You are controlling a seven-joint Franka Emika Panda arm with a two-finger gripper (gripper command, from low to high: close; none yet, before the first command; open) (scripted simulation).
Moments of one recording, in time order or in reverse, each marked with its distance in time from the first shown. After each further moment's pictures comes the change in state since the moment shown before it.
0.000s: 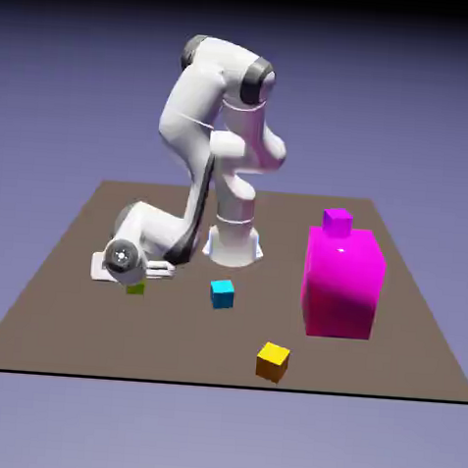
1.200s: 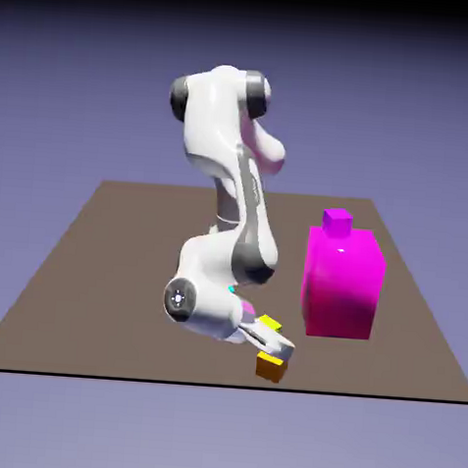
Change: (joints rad) arm -0.280 0.172 0.804 0.596 0.749 -0.318 0.993
